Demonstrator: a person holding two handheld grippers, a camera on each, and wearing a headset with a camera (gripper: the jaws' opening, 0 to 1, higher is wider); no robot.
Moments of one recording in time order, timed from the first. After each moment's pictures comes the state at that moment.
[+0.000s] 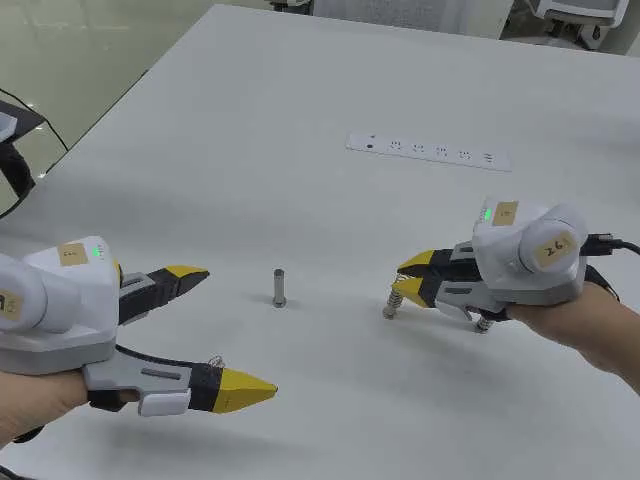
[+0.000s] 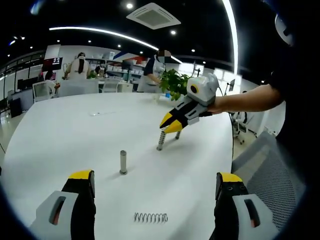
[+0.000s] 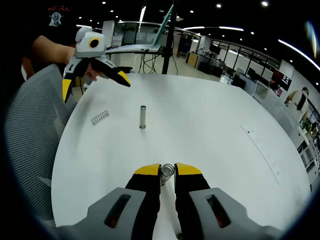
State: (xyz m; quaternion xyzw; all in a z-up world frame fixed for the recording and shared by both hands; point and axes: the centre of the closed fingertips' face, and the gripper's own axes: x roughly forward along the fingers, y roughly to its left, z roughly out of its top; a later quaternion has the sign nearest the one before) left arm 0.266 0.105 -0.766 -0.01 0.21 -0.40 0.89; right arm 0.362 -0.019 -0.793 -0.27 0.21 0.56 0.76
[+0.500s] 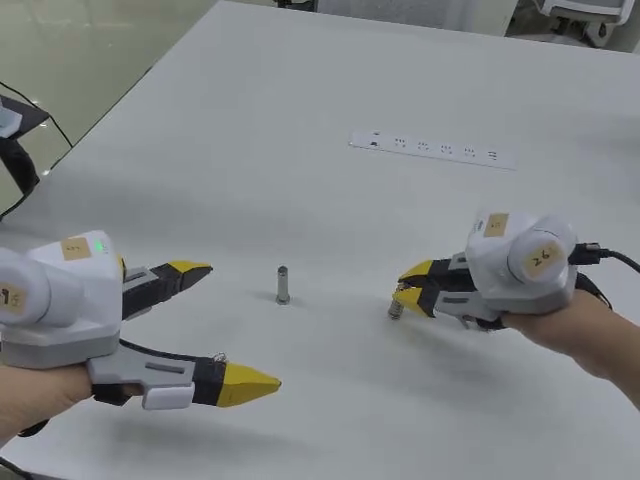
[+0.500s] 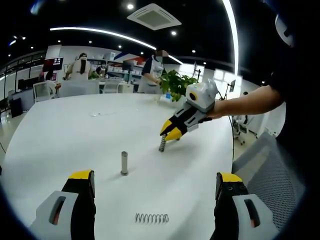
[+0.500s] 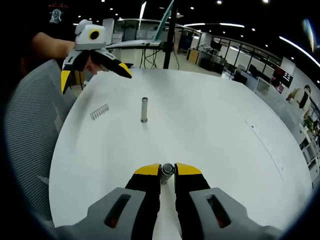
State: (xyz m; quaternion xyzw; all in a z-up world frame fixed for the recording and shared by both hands) left arm 0.267 0.107 -0.764 -0.01 0.21 -0.40 0.89; right arm 0.359 -0.019 -0.808 -0.27 0.22 0.56 0.75
